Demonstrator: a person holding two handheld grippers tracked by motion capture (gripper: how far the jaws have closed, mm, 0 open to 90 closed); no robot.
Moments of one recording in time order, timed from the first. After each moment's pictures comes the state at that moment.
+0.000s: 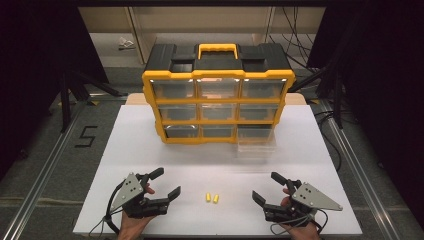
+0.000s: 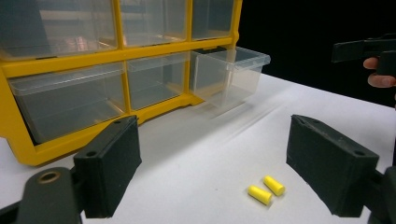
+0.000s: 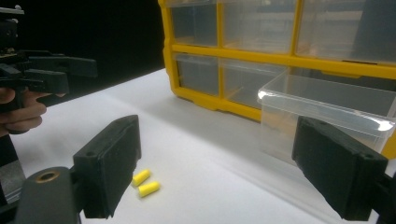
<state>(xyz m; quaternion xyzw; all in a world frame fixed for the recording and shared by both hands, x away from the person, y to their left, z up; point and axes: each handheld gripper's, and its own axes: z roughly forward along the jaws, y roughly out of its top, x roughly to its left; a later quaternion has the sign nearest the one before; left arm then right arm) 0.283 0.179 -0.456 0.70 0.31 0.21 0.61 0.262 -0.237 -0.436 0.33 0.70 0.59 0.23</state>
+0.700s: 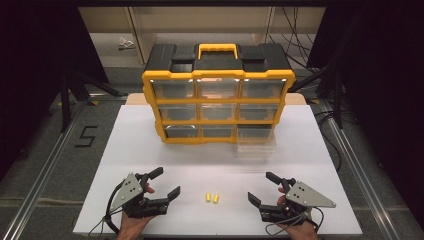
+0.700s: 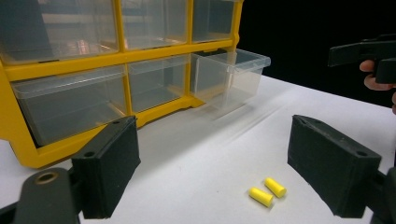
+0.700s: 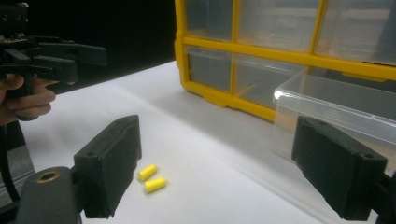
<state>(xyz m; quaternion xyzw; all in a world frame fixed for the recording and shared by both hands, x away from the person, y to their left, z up) 0.282 0.180 -0.455 0.69 0.31 0.21 0.62 0.266 -0.228 -0.435 0.31 0.72 0.58 0.22</state>
